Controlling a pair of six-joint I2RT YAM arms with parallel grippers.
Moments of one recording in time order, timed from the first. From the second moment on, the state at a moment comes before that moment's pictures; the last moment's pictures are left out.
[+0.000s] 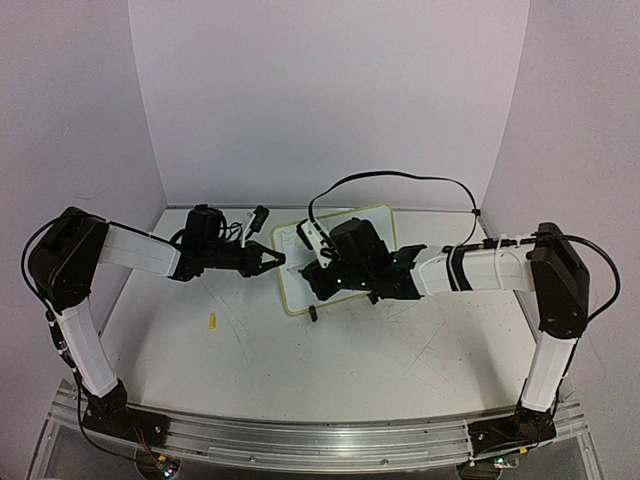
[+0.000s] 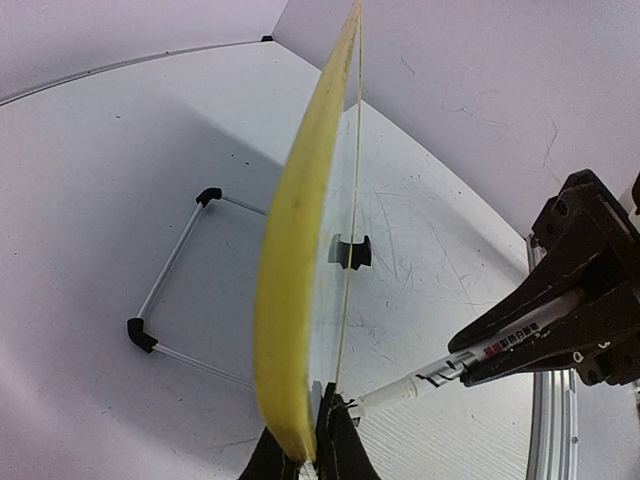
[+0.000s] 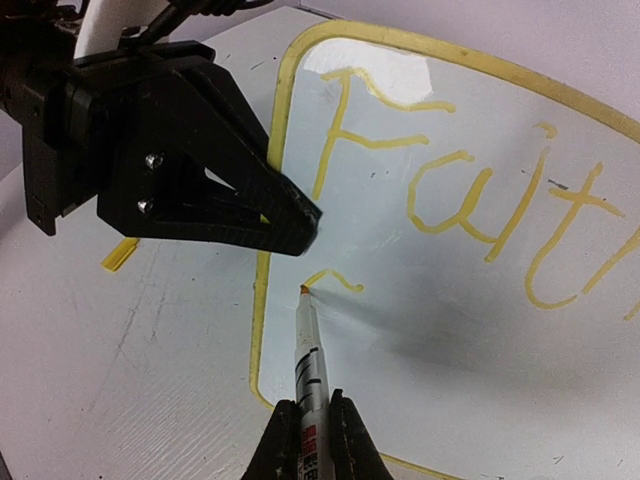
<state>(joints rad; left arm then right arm) -0.49 1.80 0.96 0.40 0.73 -0.16 0.95 1.88 1.30 0.02 0.10 0.10</state>
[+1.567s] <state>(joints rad) -0.49 1.80 0.97 0.39 0.72 -0.16 0.94 1.86 1.27 0.01 0.17 0.11</state>
